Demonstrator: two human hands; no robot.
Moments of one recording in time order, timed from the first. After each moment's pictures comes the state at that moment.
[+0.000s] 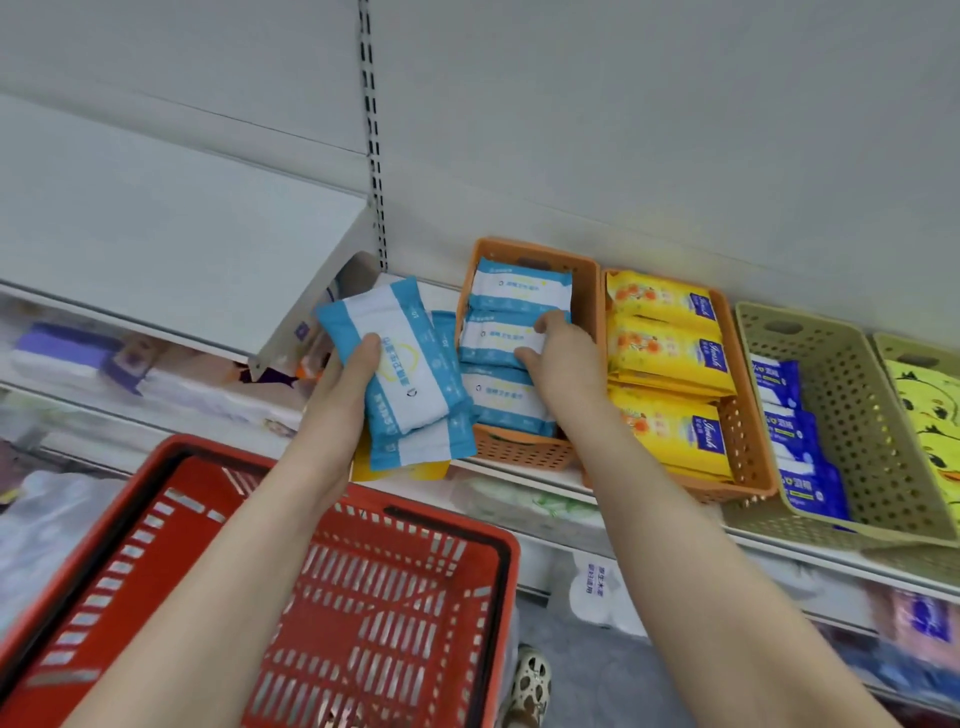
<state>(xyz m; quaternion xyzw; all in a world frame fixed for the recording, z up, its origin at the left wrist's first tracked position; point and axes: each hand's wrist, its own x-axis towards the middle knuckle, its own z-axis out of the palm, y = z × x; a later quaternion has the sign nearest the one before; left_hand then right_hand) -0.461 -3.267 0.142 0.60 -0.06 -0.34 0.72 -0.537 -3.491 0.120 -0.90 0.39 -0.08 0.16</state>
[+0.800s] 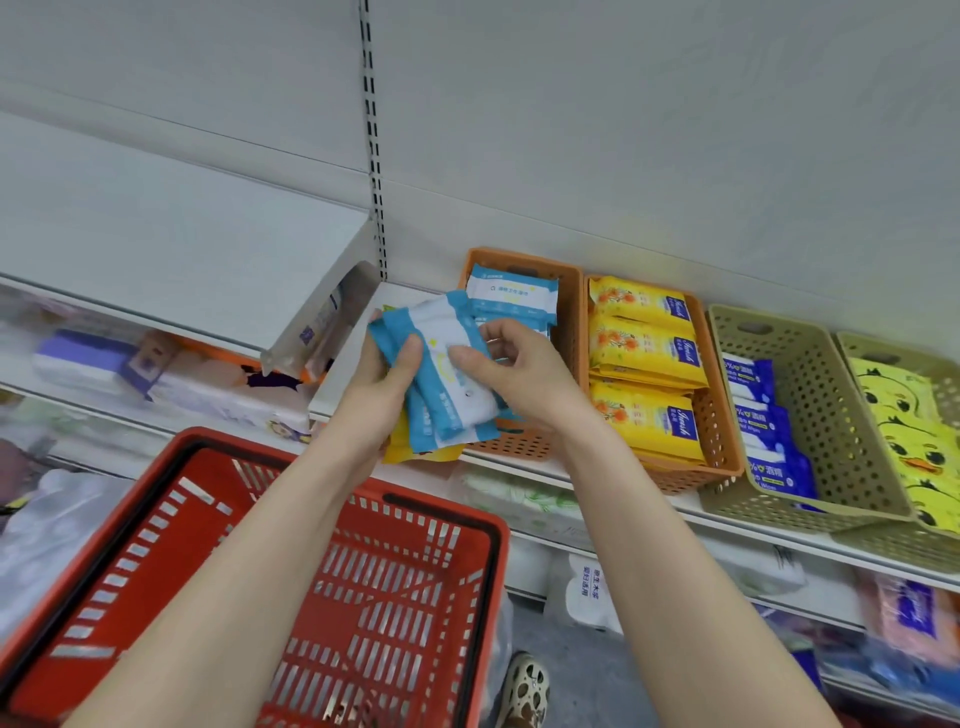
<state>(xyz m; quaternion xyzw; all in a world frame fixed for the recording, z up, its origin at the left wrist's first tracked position) -0.491 -3.278 0.168 0.62 -0.13 -0.33 0.70 -0.572 -3.419 0.190 -0.75 0.28 -0.10 0.59</state>
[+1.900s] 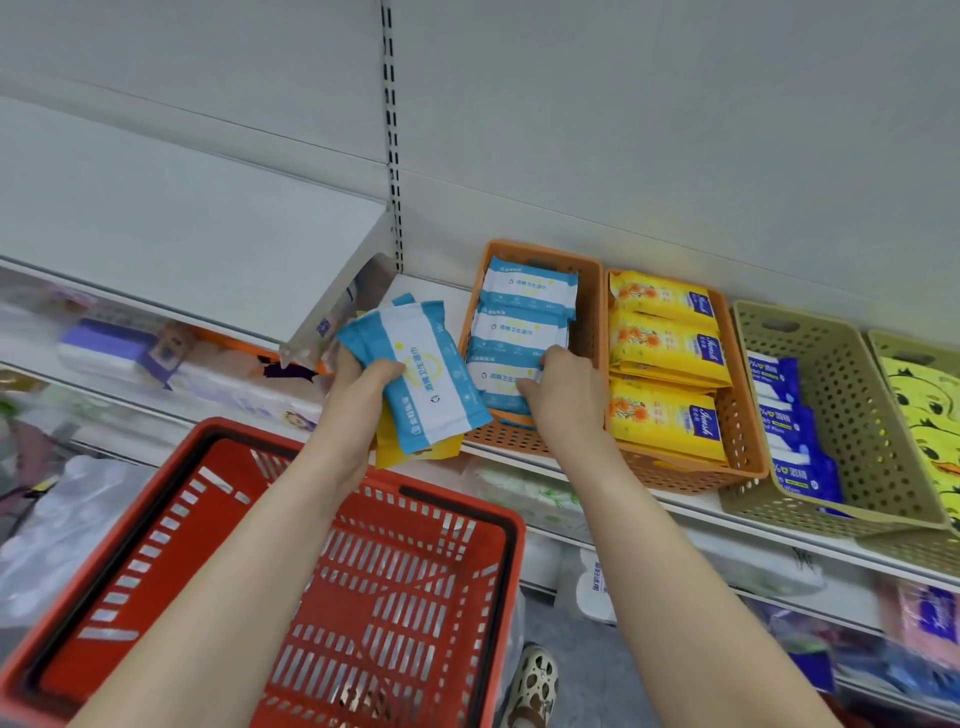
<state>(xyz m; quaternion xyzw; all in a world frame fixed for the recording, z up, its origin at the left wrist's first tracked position) -0.479 -3.256 0.157 0.65 -0.03 -0.30 0.70 -0.567 -3.439 0.141 -0.89 0.44 -0.03 0.11</state>
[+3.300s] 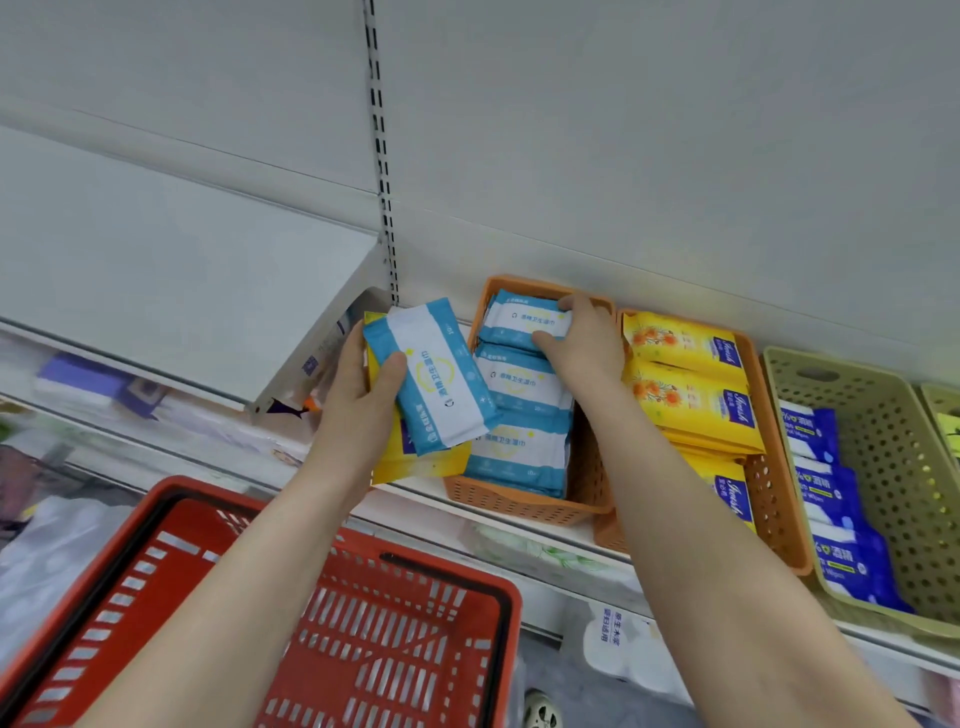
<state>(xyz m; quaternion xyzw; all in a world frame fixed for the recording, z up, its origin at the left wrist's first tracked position) -0.434 -3.310 0.145 0.68 -0.10 -0.22 0.69 -0.487 -3.554 0.124 -0.88 0.41 -0.13 0.22</state>
